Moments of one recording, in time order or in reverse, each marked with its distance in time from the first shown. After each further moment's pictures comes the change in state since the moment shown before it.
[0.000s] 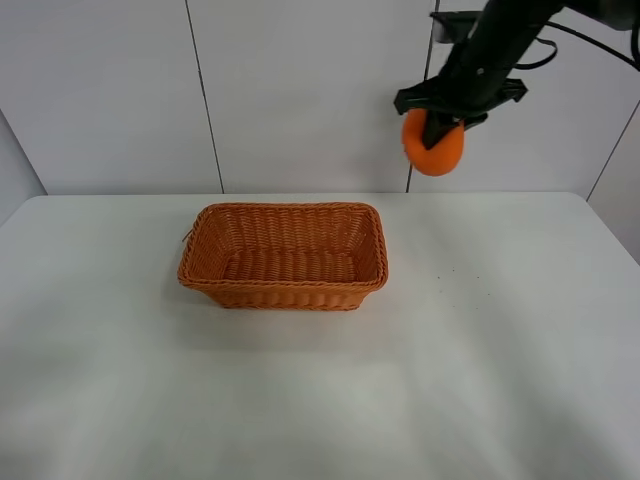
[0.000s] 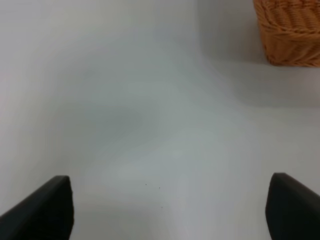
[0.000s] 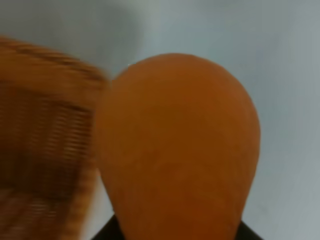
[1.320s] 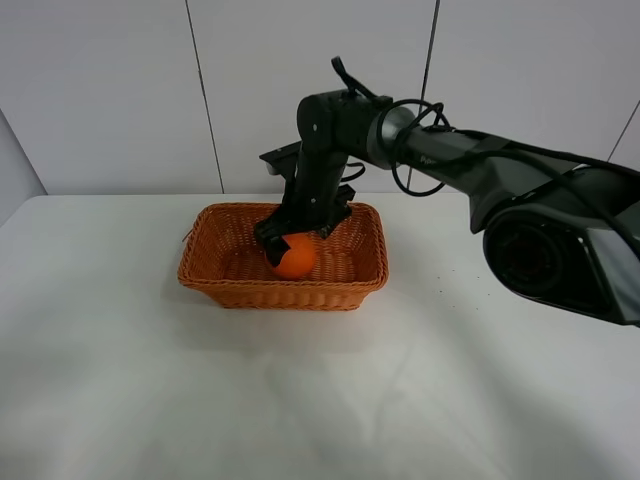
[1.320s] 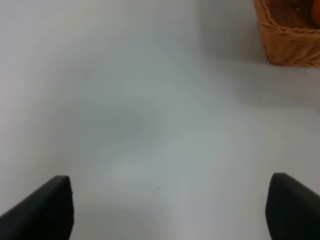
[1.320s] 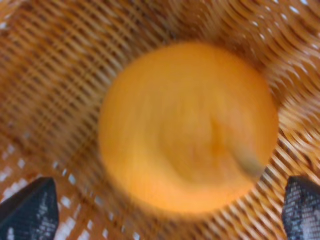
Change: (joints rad) left arm 0.000 0.000 0.000 0.000 0.000 0.000; right arm 0.297 0.380 -0.126 0.011 -0.093 -0.067
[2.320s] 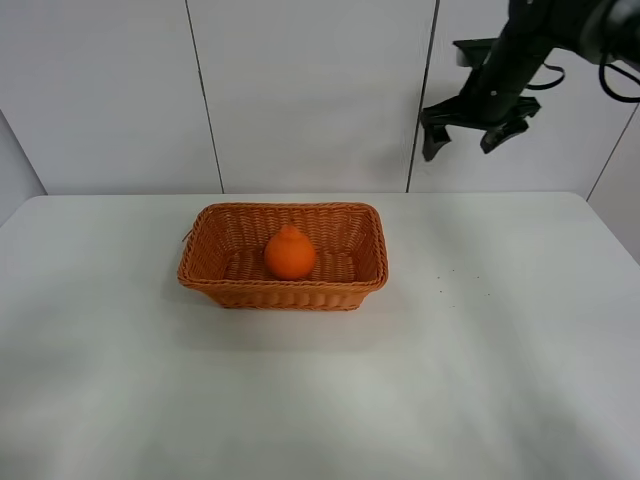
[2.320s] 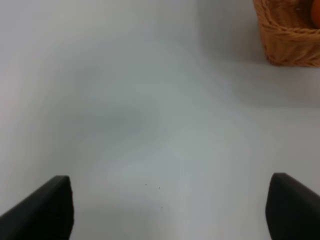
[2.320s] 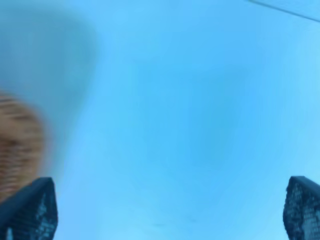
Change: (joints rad) left arm 0.000 0.000 0.000 0.000 0.000 0.000; right arm -0.483 -0.206 -0.006 -0.026 0.087 0.031
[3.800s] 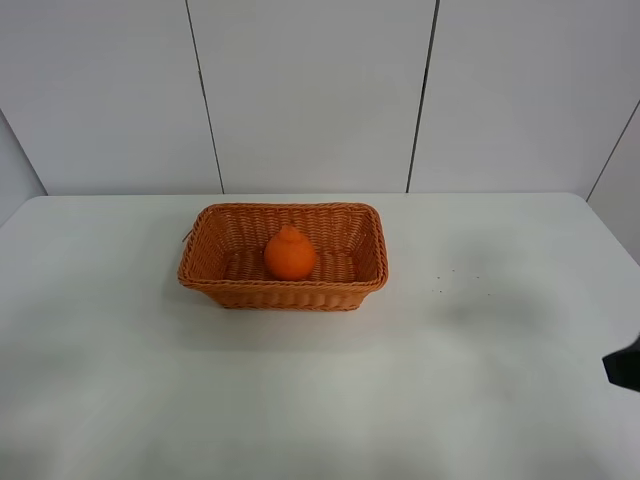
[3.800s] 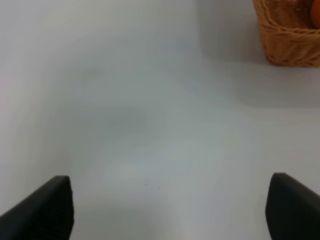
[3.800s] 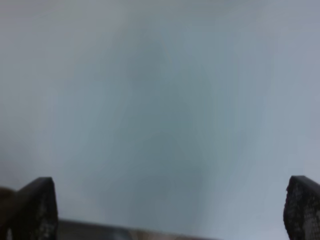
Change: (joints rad) left arm 0.000 0.000 0.000 0.000 0.000 0.000; right arm -0.102 -1.593 1.609 0.007 -0.175 0.004
